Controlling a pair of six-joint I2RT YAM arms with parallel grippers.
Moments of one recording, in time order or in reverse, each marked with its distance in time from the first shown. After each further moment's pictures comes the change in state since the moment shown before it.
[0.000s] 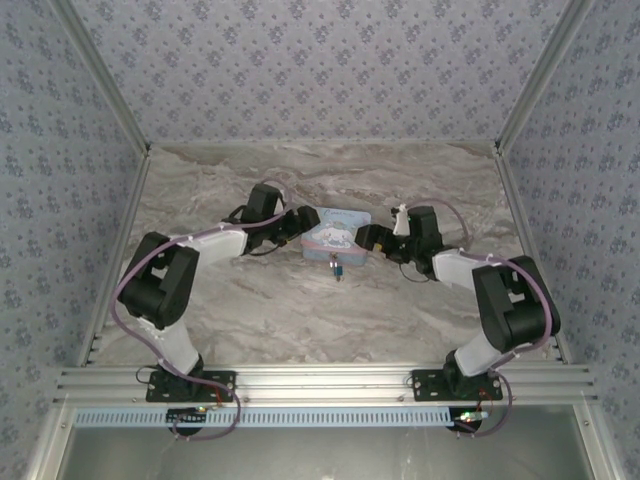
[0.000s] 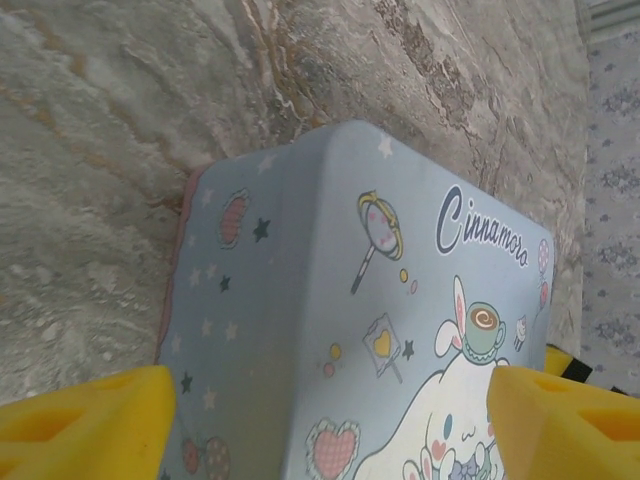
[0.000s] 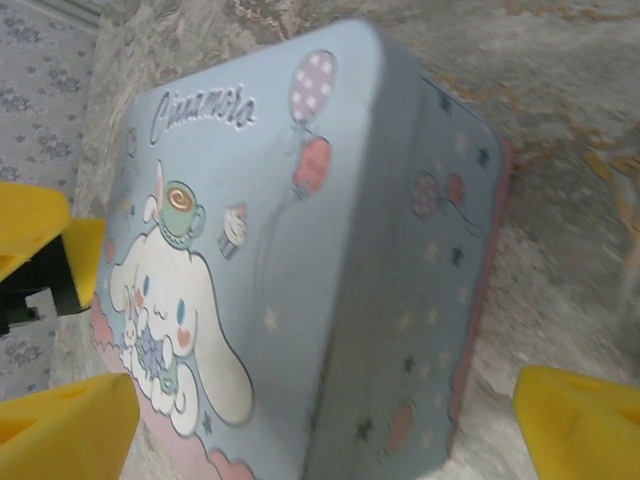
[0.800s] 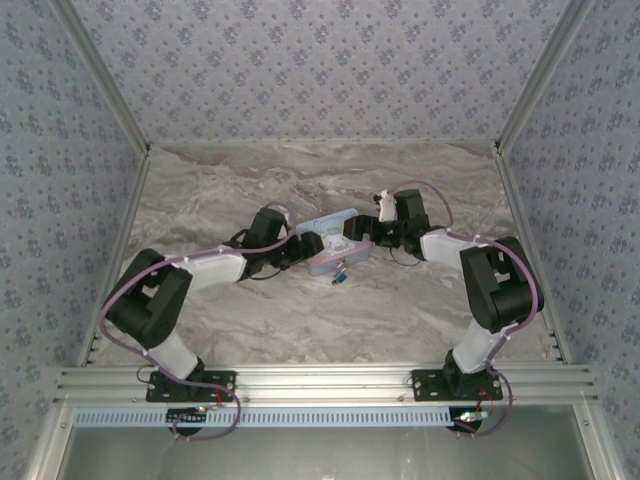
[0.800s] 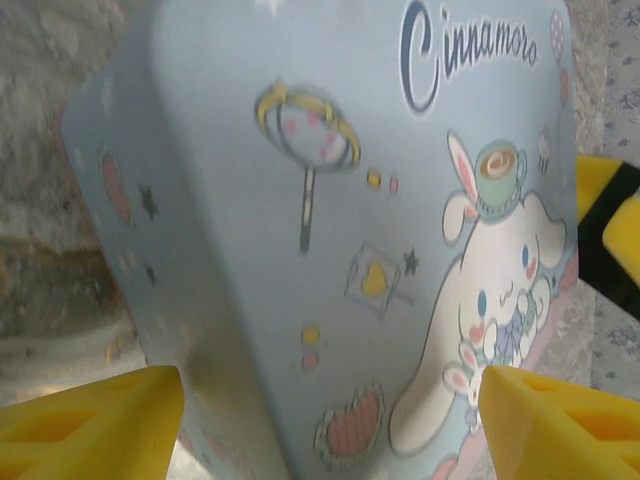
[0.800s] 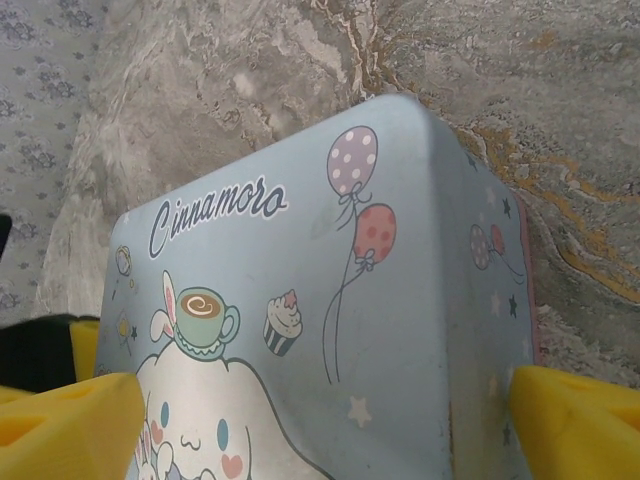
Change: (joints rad) left arm -0.105 -0.159 -0.243 0.072 -0.040 -0.053; right arm 0.034 0.124 0.198 -0.114 -0.034 -0.161
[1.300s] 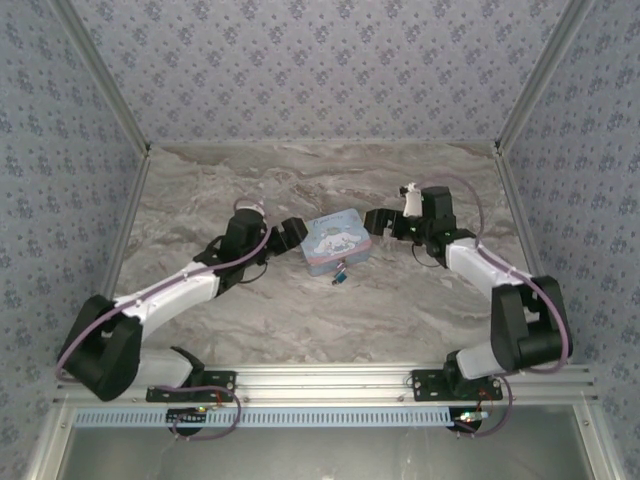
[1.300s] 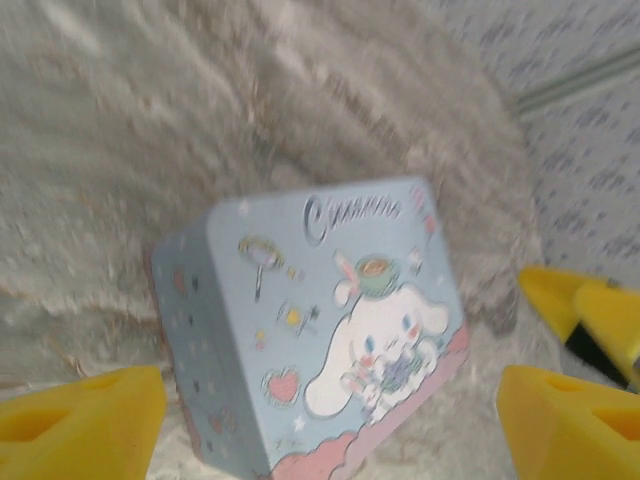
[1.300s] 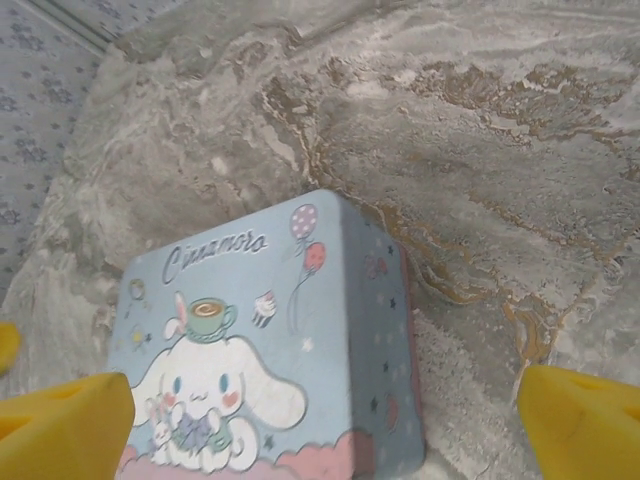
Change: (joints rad) left arm 0.008 -0.340 -0.069 -0.035 -0.272 0.006; right arm -0.093 -0.298 -0.085 -0.126 0.109 -0.075
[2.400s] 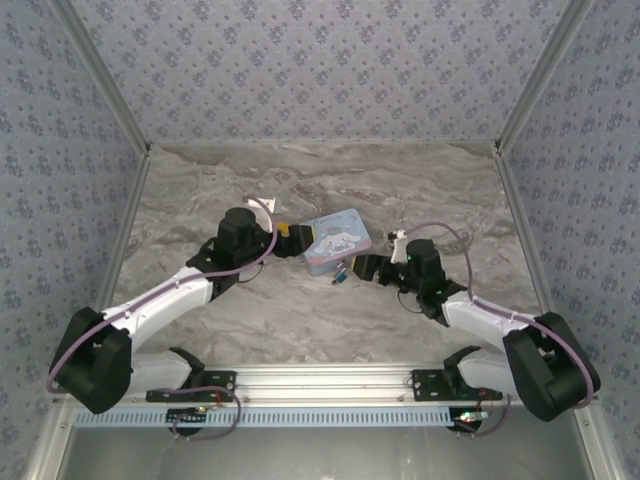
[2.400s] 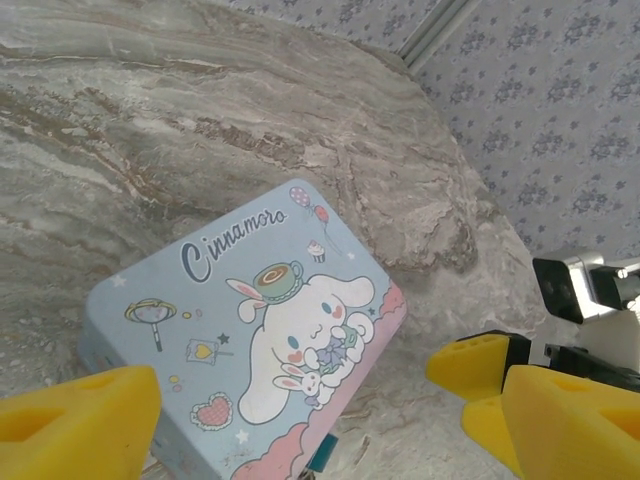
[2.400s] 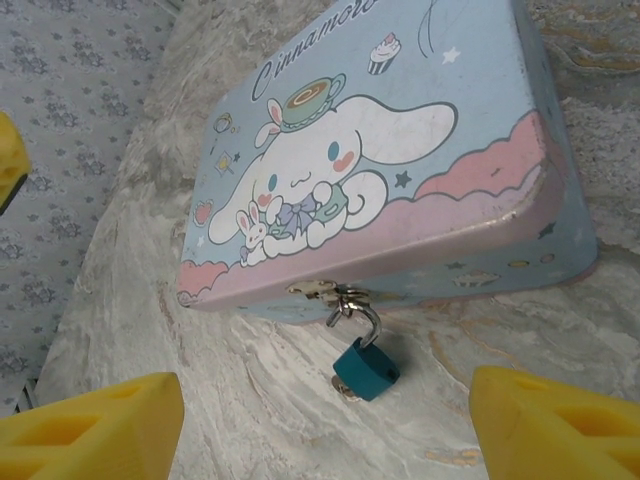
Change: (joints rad) left arm -0.011 -0.044 -0.010 0.074 0.169 0.353; right arm 0.245 -0.203 -0.426 0.374 0.090 0.265
